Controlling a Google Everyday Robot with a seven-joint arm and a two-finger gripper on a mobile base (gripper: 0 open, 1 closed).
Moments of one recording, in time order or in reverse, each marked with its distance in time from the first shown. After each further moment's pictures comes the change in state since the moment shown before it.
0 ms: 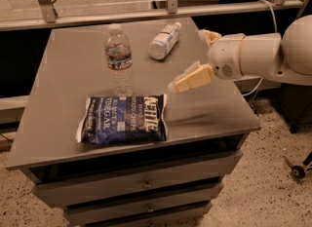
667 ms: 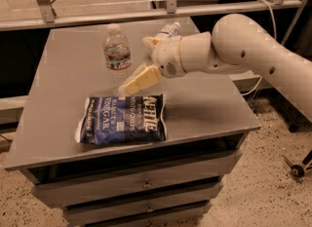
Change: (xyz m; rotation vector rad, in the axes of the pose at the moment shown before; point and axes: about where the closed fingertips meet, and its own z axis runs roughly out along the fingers) arm -0.041 0.064 0.113 -0.252 -0.064 0.029
